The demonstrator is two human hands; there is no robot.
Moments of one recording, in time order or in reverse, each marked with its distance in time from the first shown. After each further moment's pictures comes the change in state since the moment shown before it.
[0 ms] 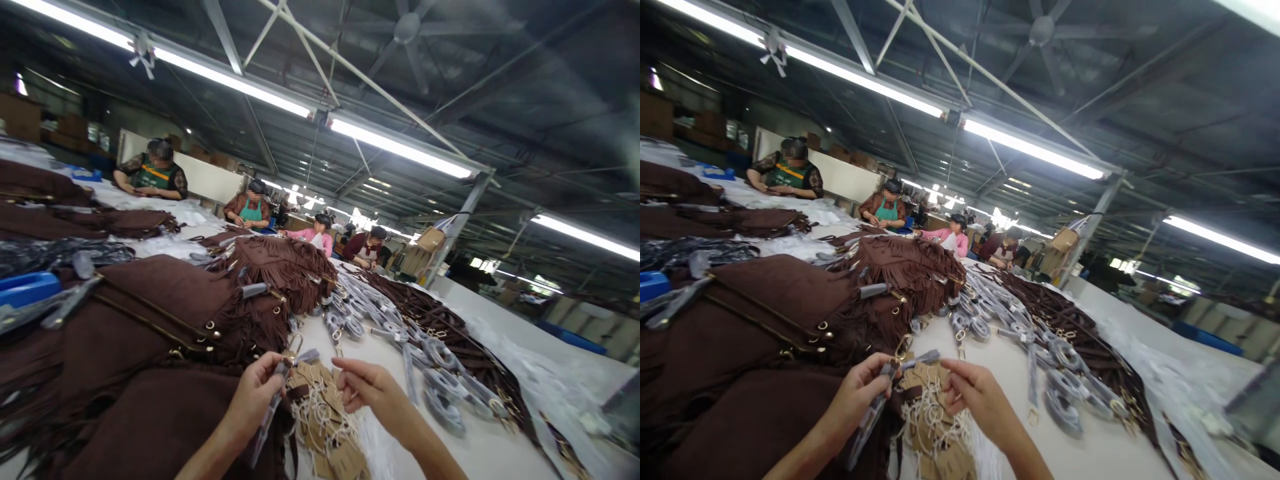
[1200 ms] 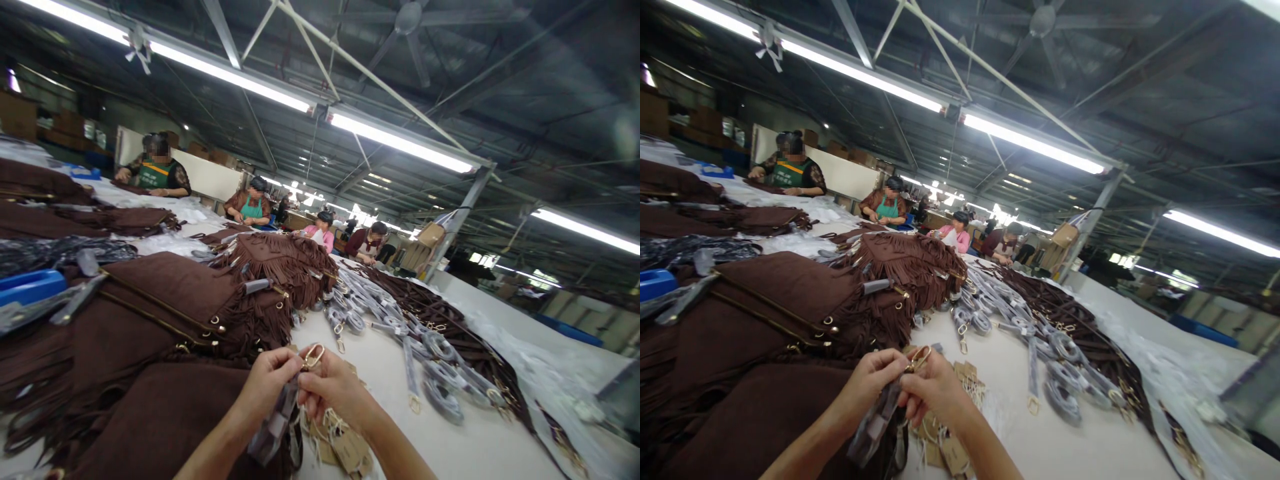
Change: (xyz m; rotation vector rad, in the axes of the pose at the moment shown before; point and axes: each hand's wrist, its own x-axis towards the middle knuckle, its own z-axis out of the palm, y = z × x) left_hand -0.002 0.013 0.006 0.038 -0.120 0.004; right_hand 0.011 -0.019 0.073 0.145 -0.274 0.116
